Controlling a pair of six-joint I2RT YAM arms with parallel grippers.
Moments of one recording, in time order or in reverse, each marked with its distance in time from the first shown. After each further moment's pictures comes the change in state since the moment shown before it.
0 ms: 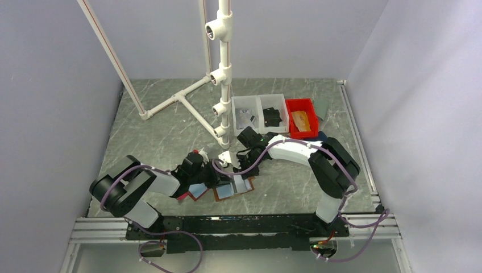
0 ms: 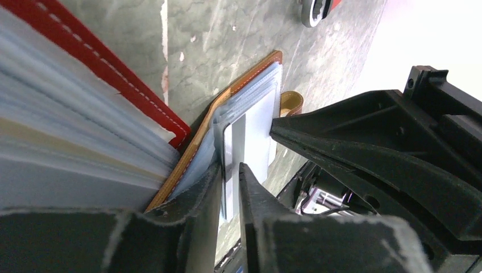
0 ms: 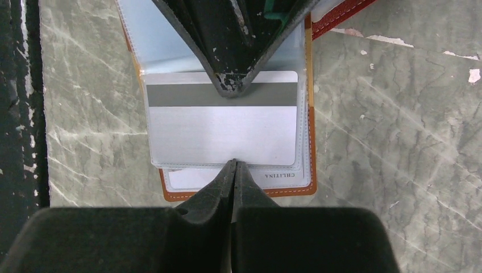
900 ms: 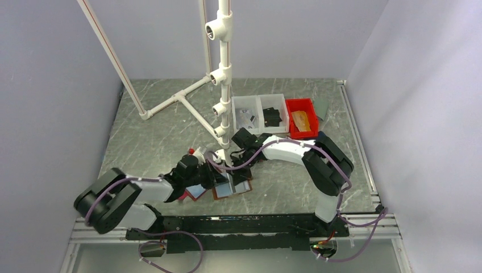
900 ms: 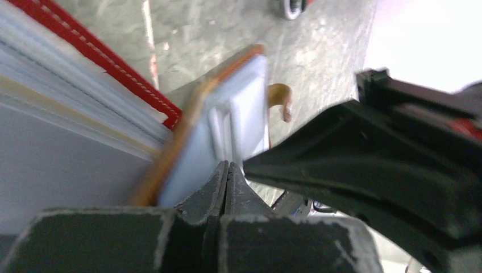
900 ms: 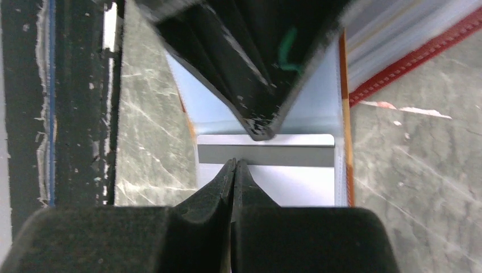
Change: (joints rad) left arm -0.002 -0.128 -0.054 -0.037 -0.045 0.066; right arm 0.032 0.056 0.036 0.051 -0.175 0.184
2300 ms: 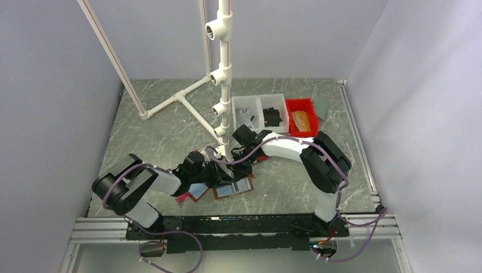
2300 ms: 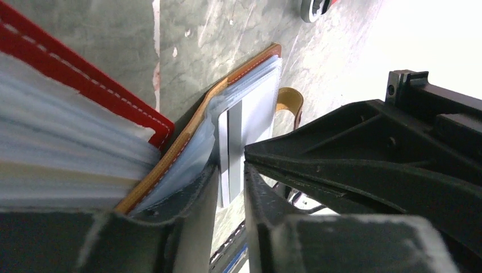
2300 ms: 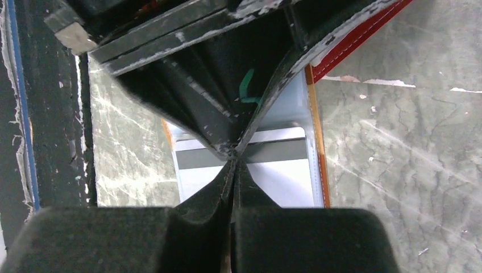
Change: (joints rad) left arm 0.003 0.119 0.071 -0.017 0.064 -0.098; right arm -0.029 0.032 0.040 -0.022 0.050 0.022
